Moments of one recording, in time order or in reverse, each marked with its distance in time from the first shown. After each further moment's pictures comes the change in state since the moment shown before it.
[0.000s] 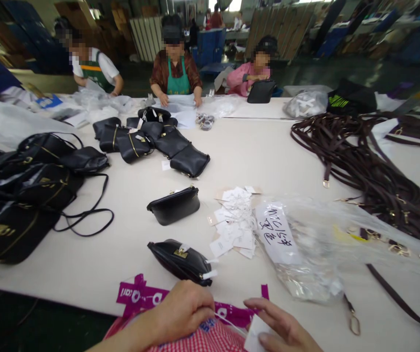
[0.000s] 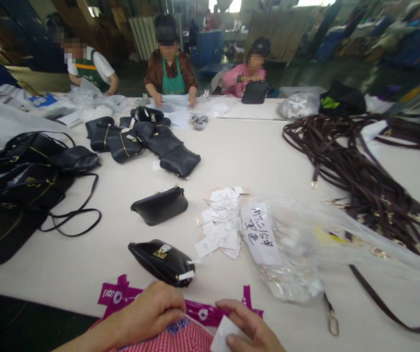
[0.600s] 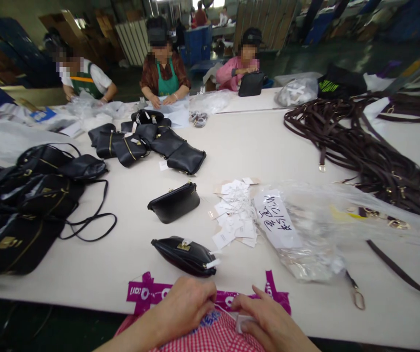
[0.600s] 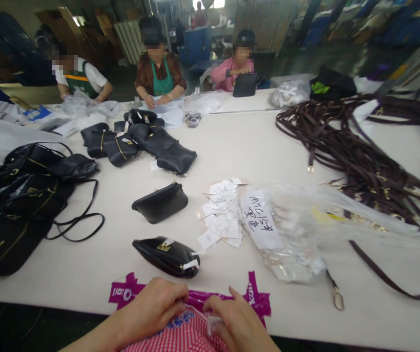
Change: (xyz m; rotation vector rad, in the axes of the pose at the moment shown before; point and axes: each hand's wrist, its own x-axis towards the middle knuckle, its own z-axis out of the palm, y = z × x) left_hand -0.014 0.013 0.000 0.391 -0.064 -0.099; right_hand 0.011 -0.008 0.039 -0.943 -0.046 -0.130
